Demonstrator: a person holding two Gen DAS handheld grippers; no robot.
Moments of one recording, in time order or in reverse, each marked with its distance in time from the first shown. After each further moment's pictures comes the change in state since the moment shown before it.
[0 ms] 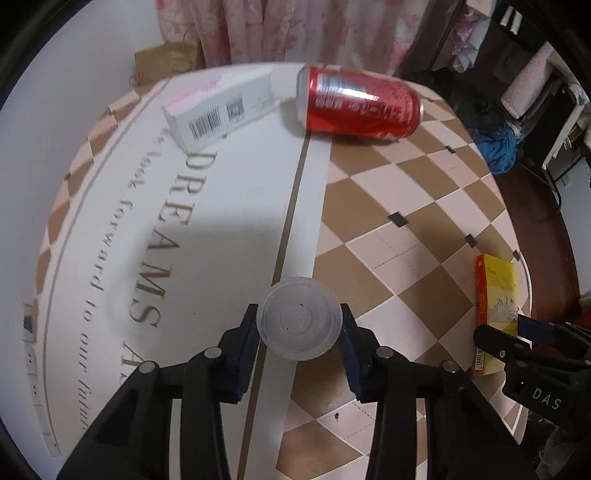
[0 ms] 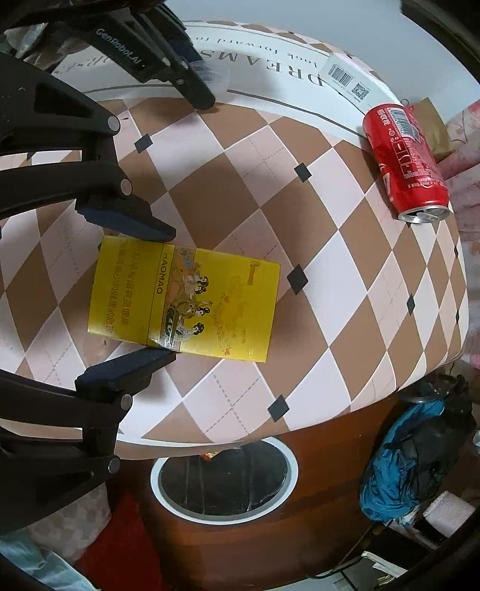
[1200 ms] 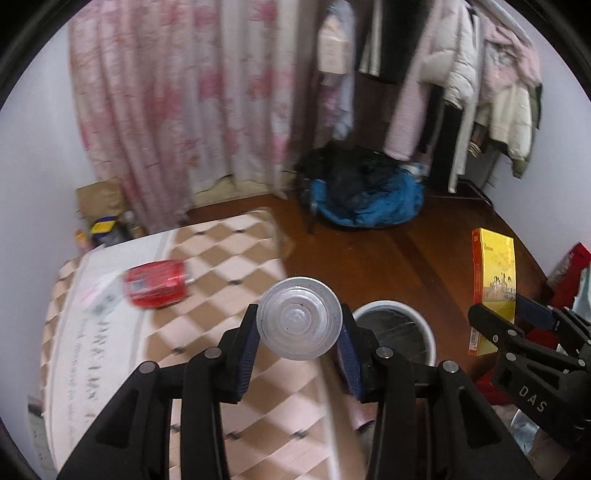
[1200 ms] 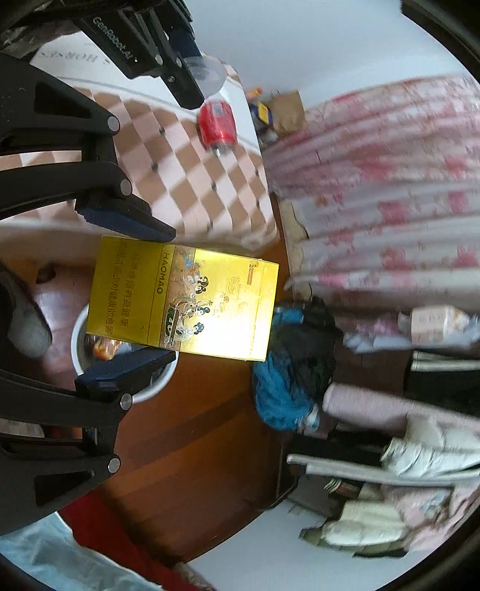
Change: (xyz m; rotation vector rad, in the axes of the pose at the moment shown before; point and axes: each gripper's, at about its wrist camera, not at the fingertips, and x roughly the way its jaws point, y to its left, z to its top) left arm -0.128 -0.234 0.040 0.243 -0.336 -0.142; right arm -0.205 -0.182 -0.035 0.132 -0.559 -0.119
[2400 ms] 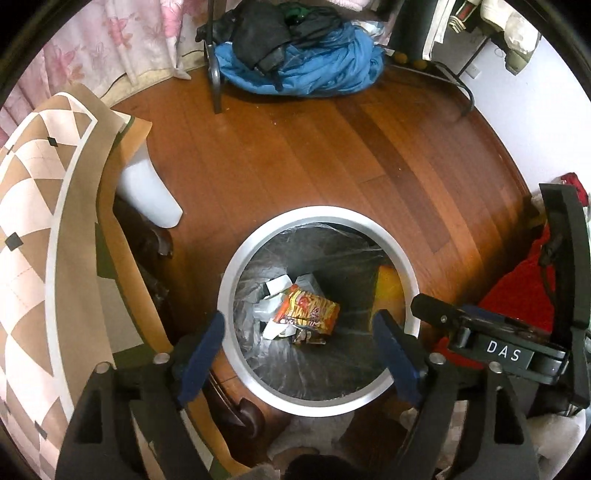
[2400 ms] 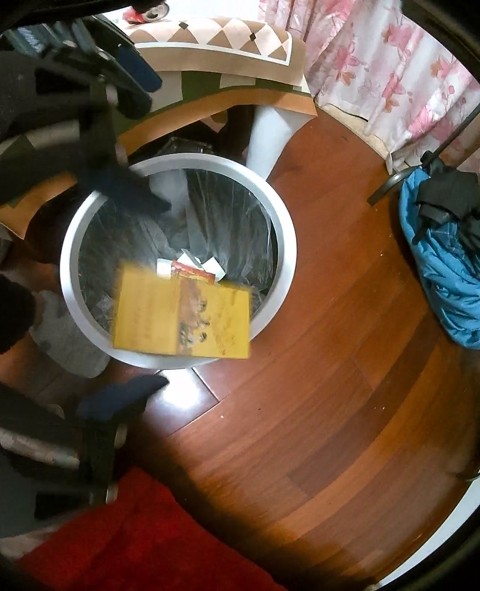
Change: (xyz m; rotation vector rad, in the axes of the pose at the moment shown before) left arm 0.244 -0.132 -0.034 0.086 0.472 -0.172; right arm 0.307 -0.222 -0.099 0.472 0.548 0.061
